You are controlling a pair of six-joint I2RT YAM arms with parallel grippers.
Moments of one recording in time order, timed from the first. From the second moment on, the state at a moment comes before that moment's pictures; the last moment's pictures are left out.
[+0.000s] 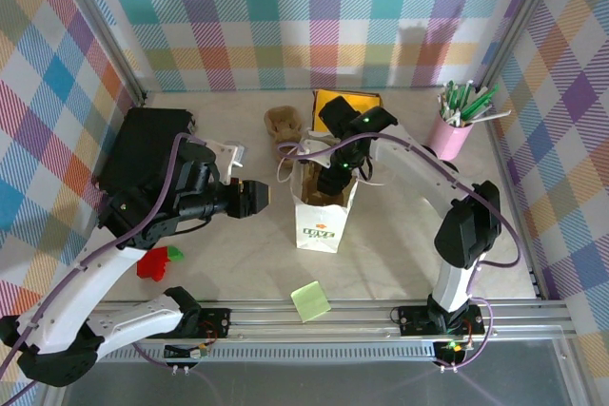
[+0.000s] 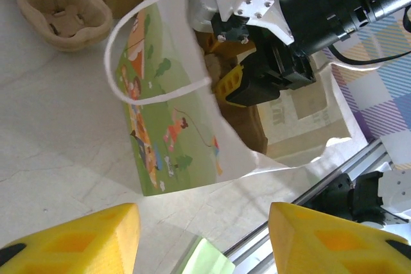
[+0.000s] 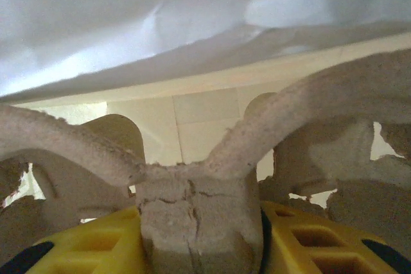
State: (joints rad) left arm -0.70 0.96 1.30 -0.99 0.12 -0.50; right arm 0.67 1.79 1.74 -1.22 -0.24 -0.61
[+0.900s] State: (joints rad) left arm -0.65 0.95 1.23 -0.97 0.15 -0.50; right arm 0.70 1.88 1.79 -1.29 -0.13 -0.58
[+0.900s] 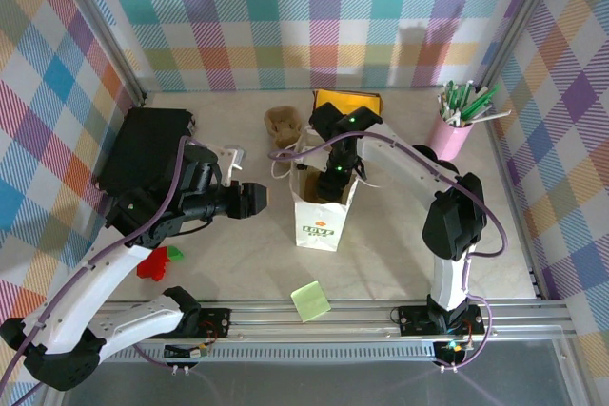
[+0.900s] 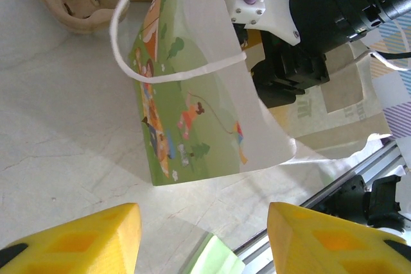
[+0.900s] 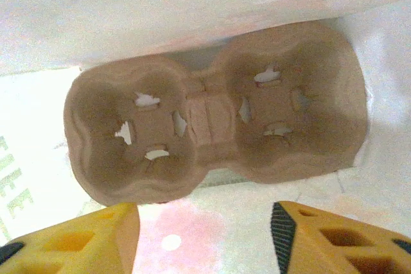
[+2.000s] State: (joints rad) left arm -0.73 1.30 1.69 -1.00 0.00 -0.50; right arm 0.55 1.52 1.96 -1.20 -0.25 0.11
